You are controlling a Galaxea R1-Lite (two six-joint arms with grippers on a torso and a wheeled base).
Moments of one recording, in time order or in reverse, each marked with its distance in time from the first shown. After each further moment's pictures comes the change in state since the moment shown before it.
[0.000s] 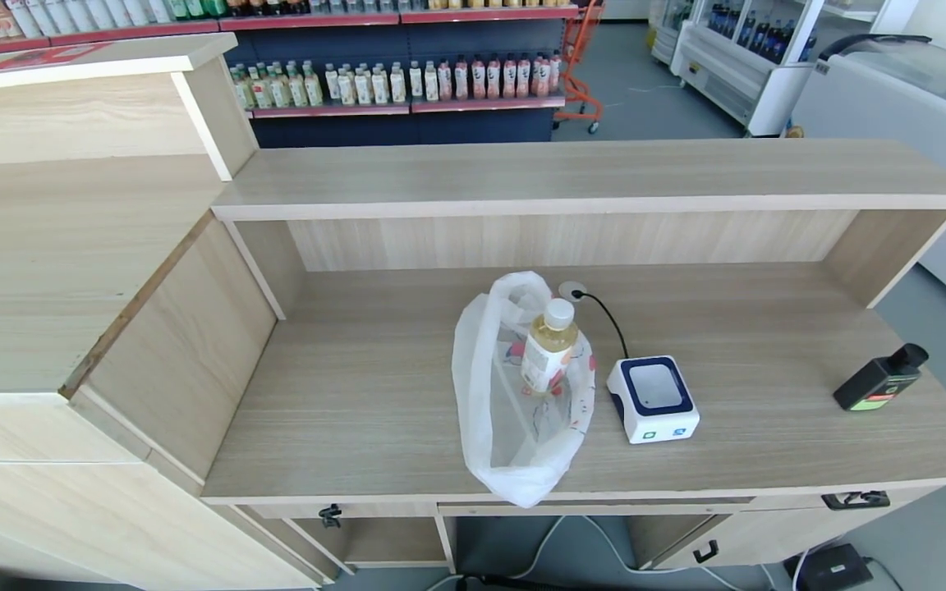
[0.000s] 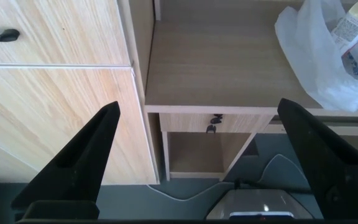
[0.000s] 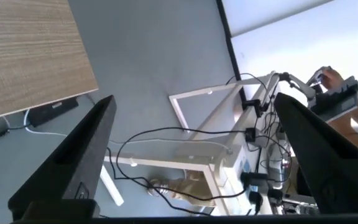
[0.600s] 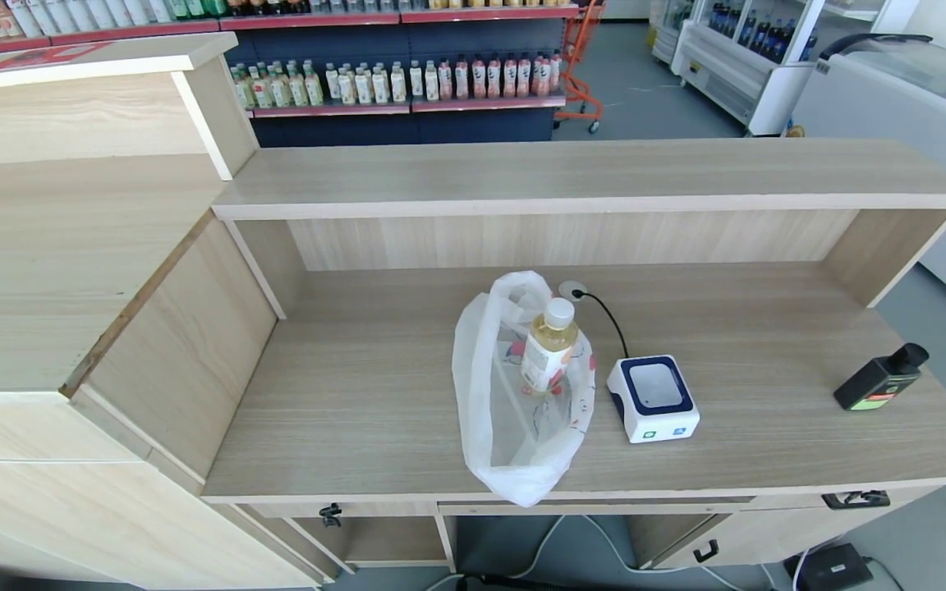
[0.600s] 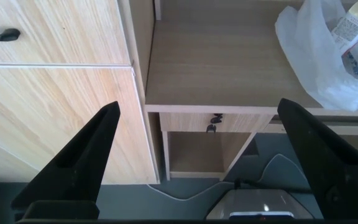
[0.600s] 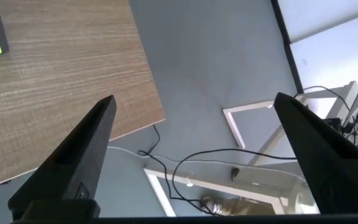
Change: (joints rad) left arm 0.001 0.000 0.000 -0.001 0.000 0.000; right arm 0.065 0.192 -0.131 0.017 0.118 0.176
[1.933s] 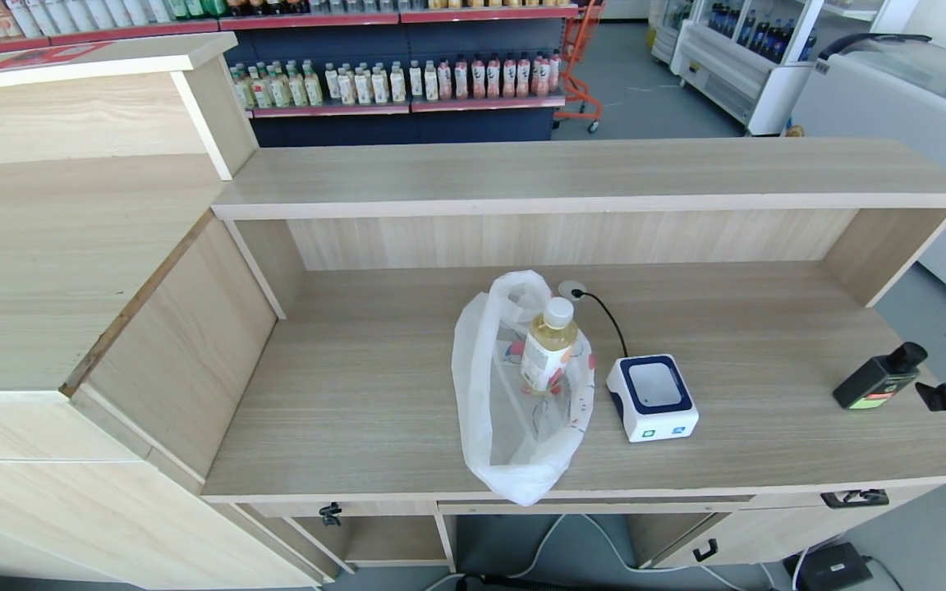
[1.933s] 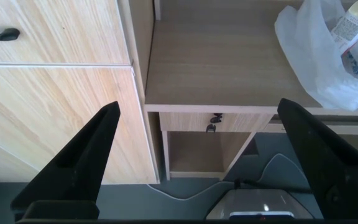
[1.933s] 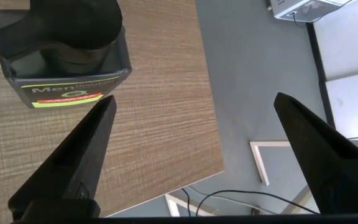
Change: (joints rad) left arm 0.000 0.000 0.000 0.000 0.000 0.000; right arm 0.156 0.119 -0.149 0.034 0.032 0.004
